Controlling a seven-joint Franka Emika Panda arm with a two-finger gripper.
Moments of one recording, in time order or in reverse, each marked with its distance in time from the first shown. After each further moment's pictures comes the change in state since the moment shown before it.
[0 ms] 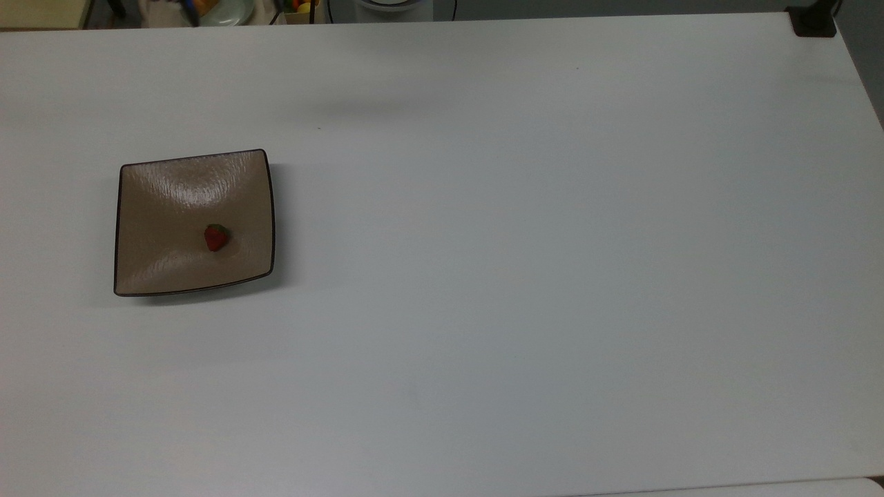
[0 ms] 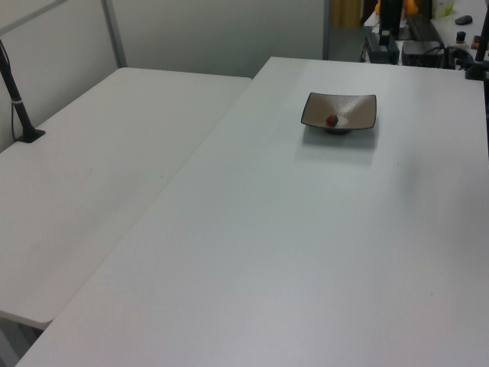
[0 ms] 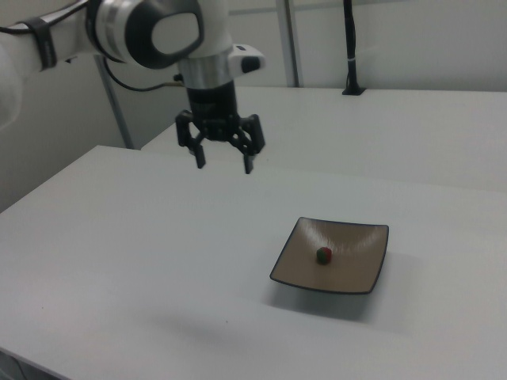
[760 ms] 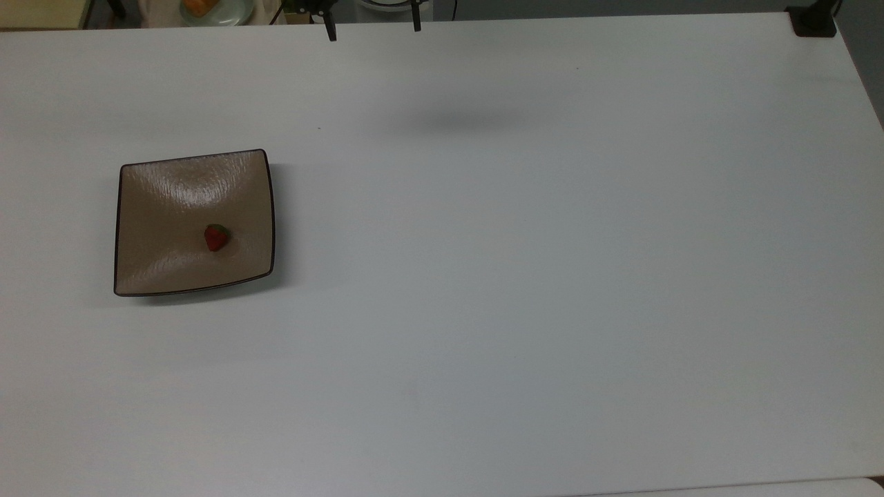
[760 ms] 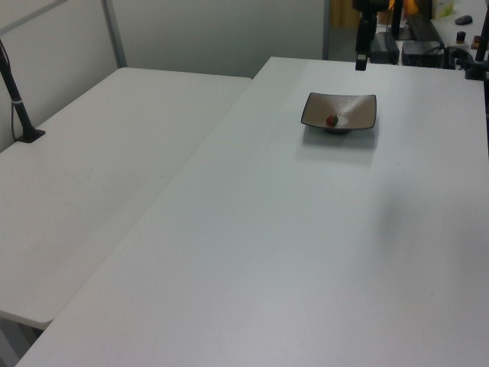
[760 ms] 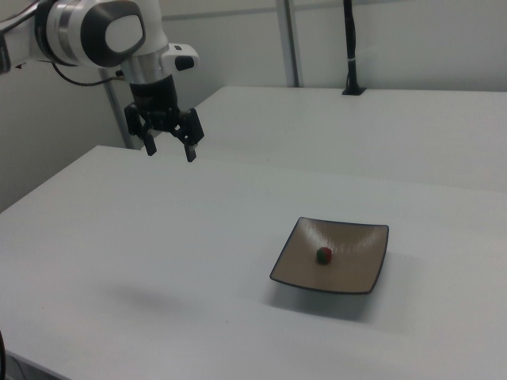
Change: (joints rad) arm 0.125 -0.010 0.133 -0.036 0.002 0.055 0.323
